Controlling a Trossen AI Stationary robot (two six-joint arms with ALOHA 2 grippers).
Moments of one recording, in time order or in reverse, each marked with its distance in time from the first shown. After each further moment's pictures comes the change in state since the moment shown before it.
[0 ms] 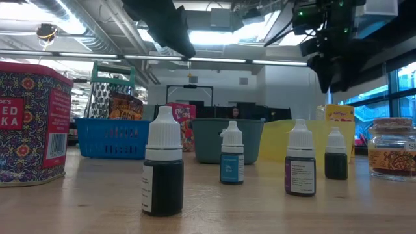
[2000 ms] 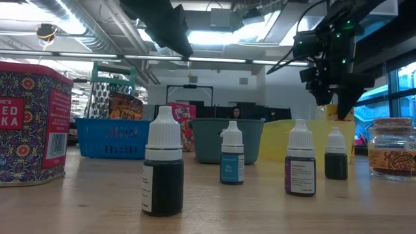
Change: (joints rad) left arm -0.005 0.000 0.000 -0.005 0.029 0.000; right arm -0.120 0.022 -0.229 0.285 -0.022 -0.143
